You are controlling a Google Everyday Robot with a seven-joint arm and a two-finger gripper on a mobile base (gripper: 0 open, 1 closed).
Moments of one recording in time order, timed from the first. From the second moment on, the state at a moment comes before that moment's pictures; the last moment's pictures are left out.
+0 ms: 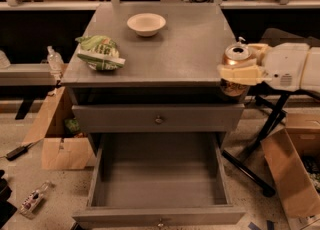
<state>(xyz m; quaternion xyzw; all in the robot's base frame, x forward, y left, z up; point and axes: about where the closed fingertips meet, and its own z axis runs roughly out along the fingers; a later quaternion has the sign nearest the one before) 0.565 -0.181 0.934 -0.42 0.68 0.22 0.57</state>
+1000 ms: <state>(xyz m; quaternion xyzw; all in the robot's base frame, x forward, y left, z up) 0.546 -0.105 0.768 -0.36 0.65 0.33 0.58</state>
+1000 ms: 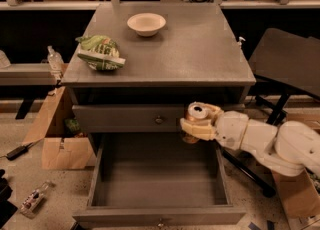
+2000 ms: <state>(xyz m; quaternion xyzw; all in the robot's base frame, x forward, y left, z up) 0.534 -0.042 0.644 -0.37 0.64 0.39 0.55</state>
